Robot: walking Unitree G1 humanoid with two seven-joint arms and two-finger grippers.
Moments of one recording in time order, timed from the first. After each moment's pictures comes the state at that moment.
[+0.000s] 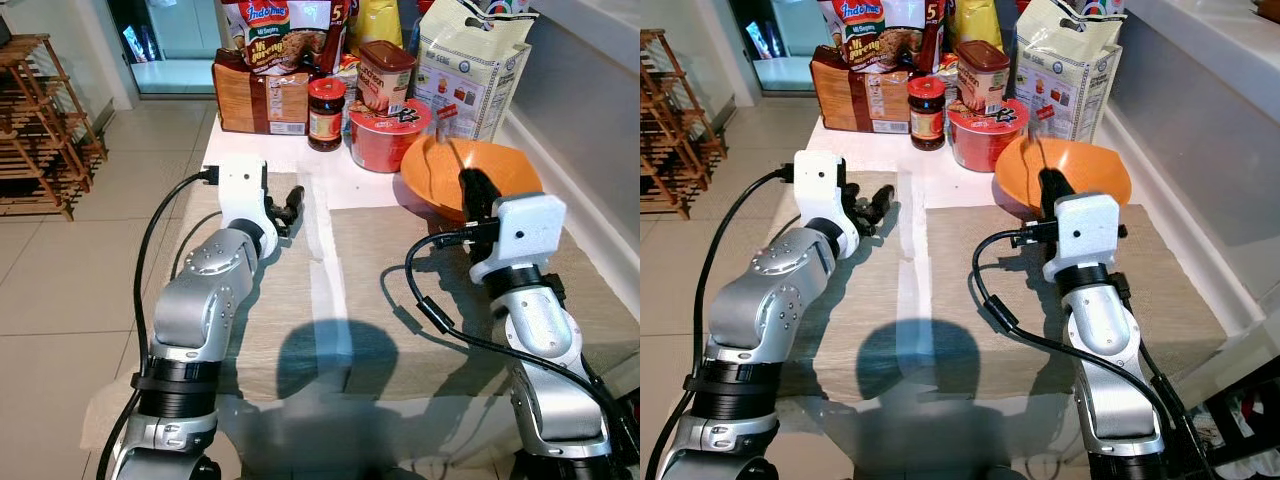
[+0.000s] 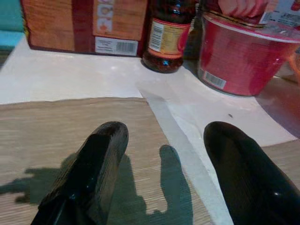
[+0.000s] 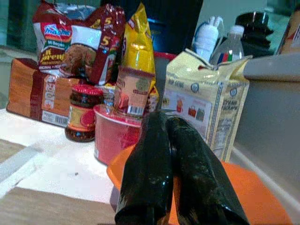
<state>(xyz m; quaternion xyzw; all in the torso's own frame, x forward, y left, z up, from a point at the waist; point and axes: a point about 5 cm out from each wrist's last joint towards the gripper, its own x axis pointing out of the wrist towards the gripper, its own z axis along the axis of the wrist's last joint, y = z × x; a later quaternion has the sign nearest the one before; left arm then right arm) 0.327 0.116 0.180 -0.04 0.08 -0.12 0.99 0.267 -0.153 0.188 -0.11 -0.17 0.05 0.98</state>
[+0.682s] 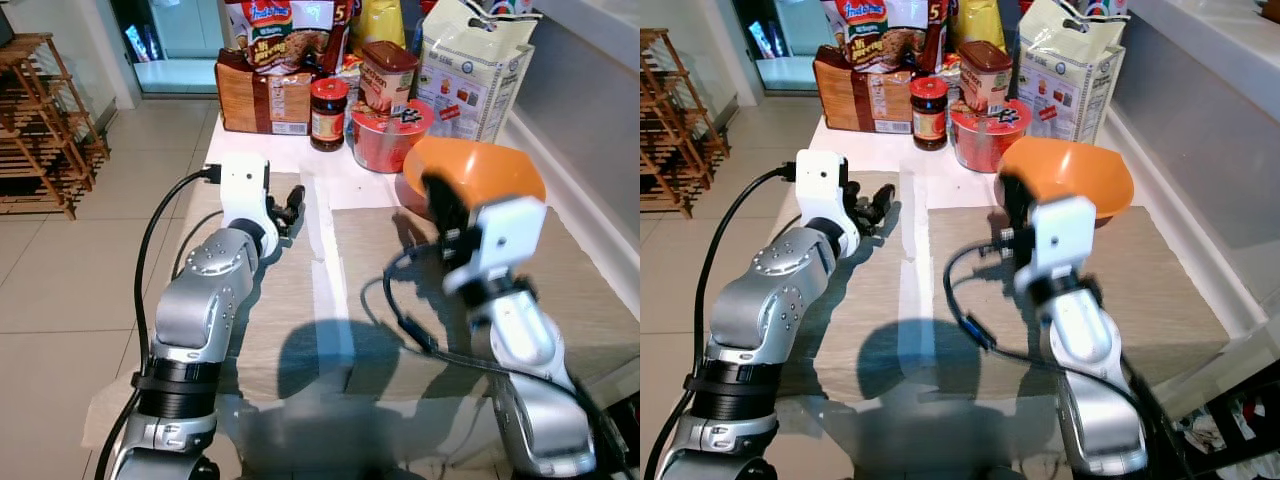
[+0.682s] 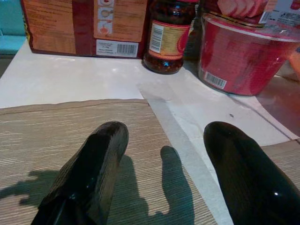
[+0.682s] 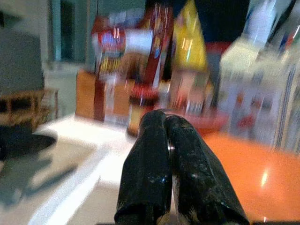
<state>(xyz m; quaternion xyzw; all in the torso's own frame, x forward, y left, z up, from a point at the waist) 0.327 0.113 0.180 -0.03 0.07 -0.12 0.99 0.253 -0.126 0.178 -0.03 -0.14 0.15 0.98</state>
